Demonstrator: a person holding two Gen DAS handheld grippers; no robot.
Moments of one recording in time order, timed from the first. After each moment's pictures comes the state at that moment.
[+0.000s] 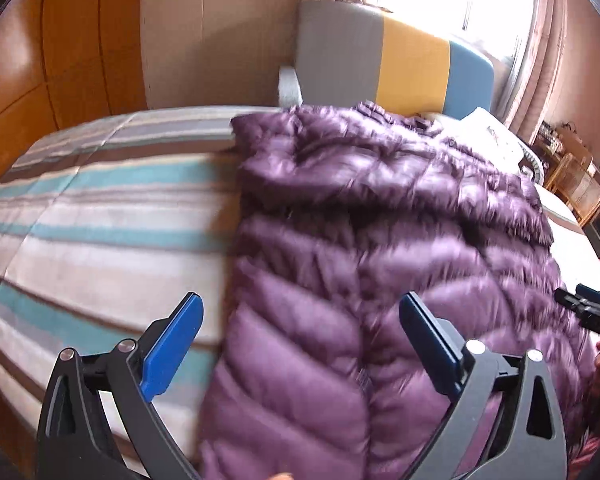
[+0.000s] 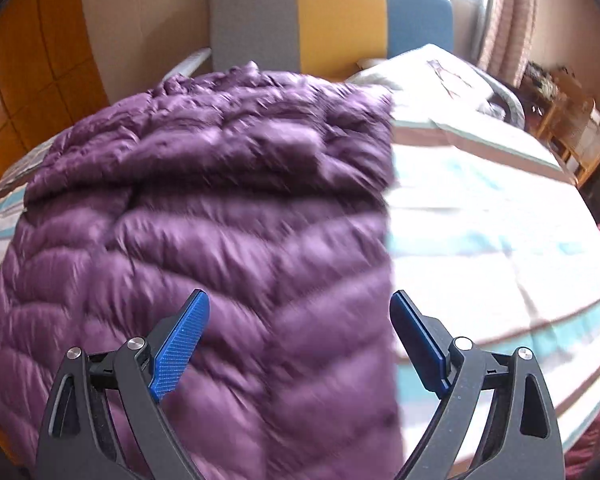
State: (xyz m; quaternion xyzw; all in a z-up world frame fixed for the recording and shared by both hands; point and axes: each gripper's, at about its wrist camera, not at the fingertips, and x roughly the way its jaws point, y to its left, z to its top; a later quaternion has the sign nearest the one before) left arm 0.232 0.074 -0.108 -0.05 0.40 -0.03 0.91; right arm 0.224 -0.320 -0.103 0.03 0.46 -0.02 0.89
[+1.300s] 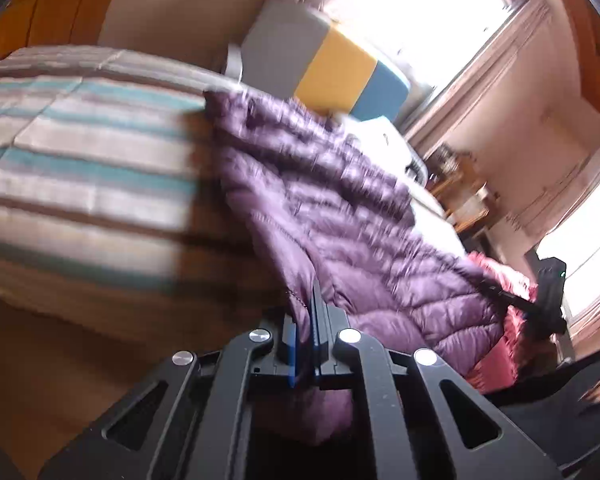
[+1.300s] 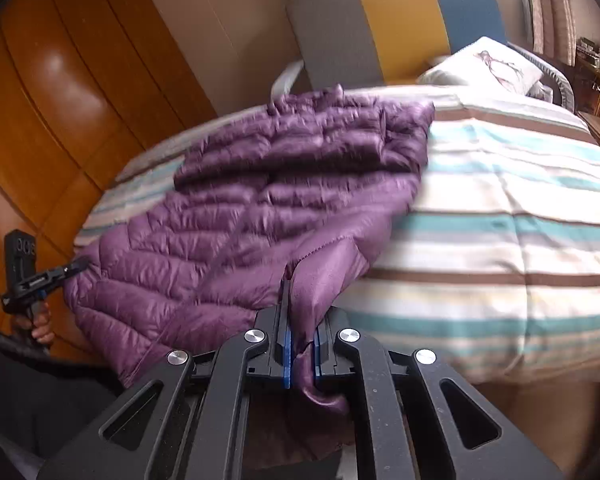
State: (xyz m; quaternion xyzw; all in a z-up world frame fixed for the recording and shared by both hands) left arm 0.081 0.171 -0.053 -0.21 0.41 -0.21 0.86; right arm 0.076 -0.354 -0.008 0.12 0.44 0.17 0.88
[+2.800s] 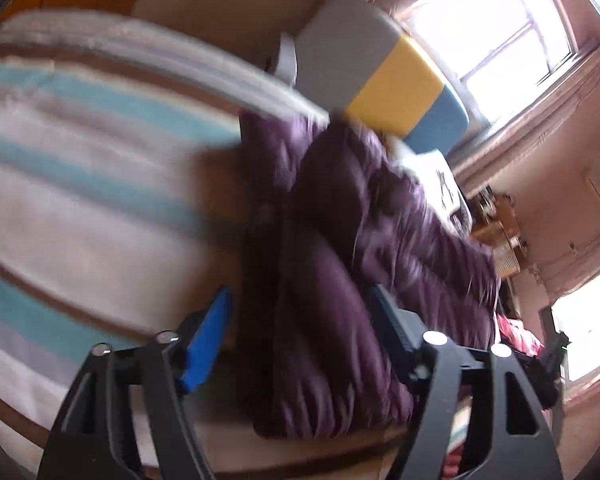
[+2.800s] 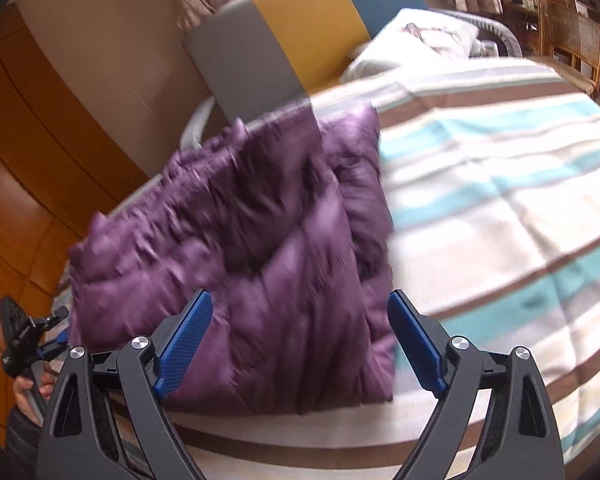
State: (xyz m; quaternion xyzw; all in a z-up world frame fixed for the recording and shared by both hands) left arm 0.277 0.164 -0.125 -0.28 0.45 -0.15 0.83; right arm 0.218 -0.378 -0.093 0.23 0.44 0.03 0.87
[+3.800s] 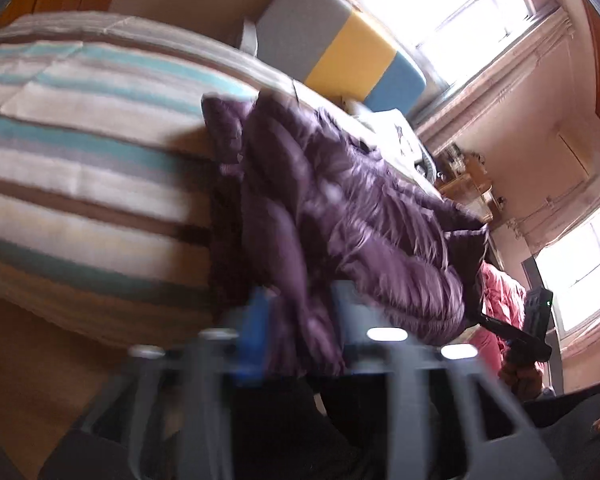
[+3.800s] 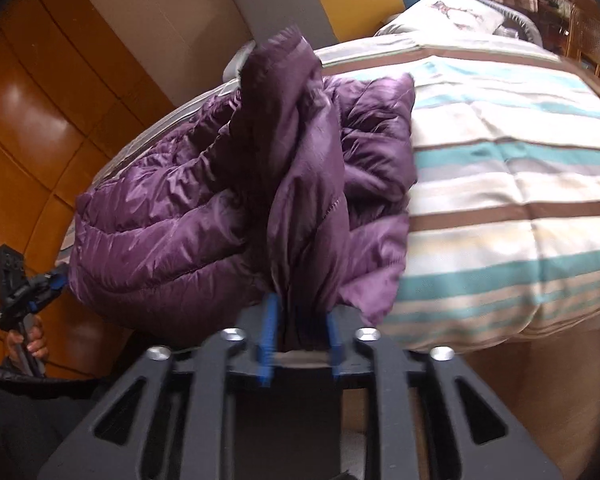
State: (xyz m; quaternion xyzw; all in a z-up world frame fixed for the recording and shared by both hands) left arm 0.095 0.165 -0.082 -0.23 0.43 -0.19 0.85; right arm 0.075 -0.365 -0.062 0.16 0.48 0.10 0.86
